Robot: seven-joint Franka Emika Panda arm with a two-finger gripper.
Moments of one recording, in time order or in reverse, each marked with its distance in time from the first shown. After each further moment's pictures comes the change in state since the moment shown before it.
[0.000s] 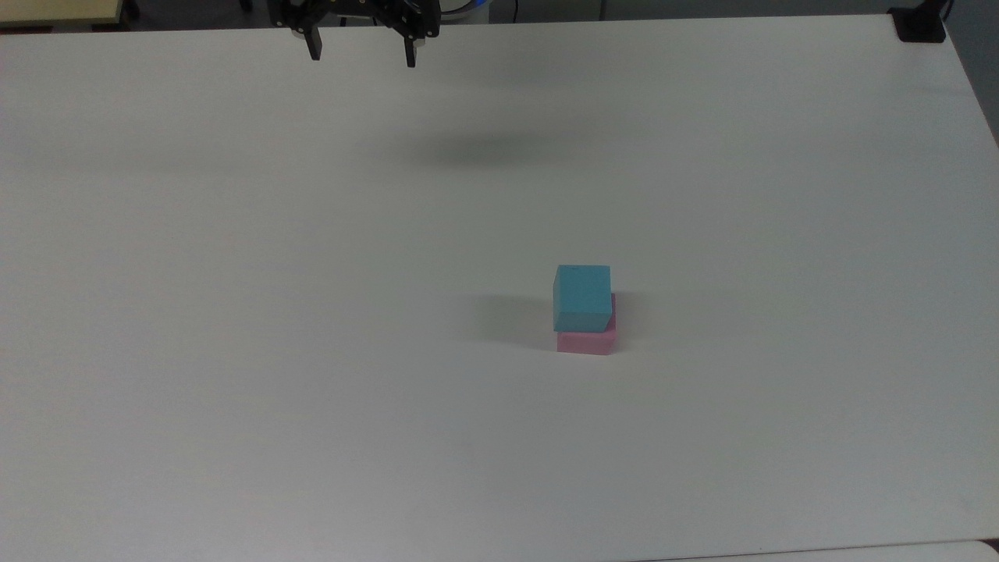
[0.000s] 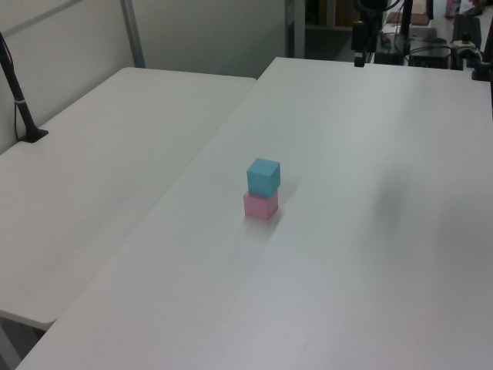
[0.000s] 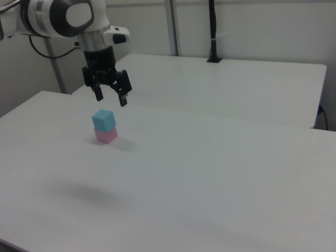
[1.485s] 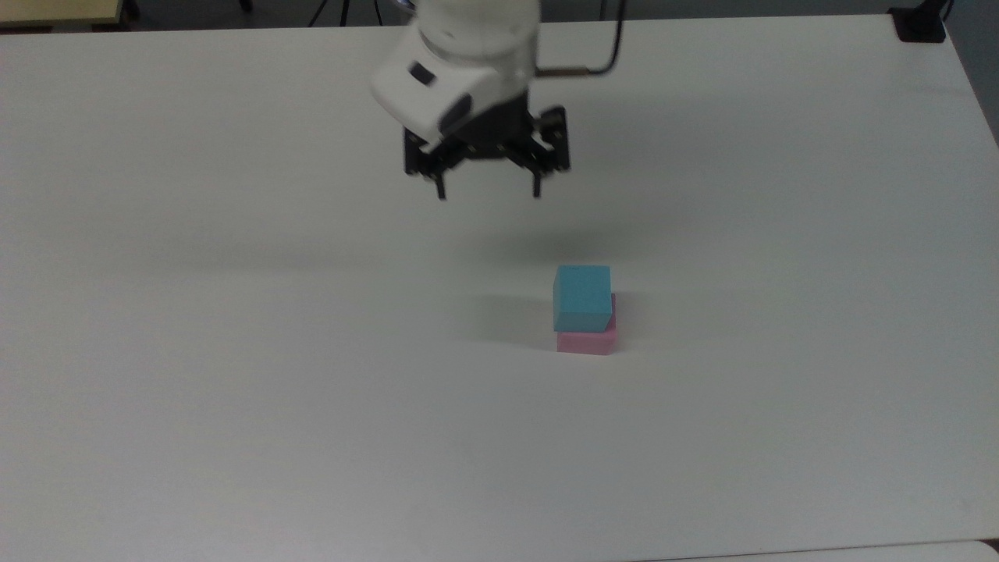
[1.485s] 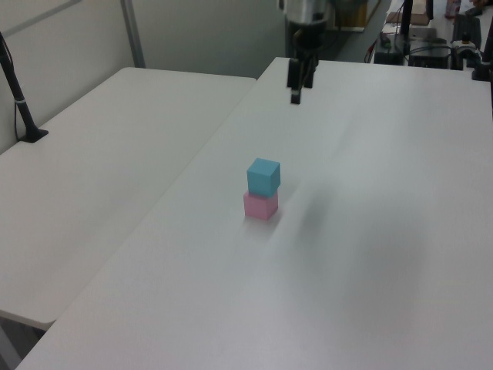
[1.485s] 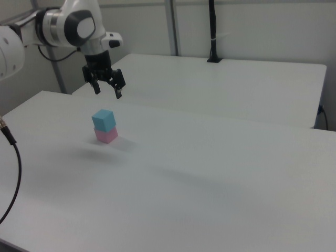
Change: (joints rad) arm 0.267 0.373 -0.117 0.343 0.083 0.100 0.081
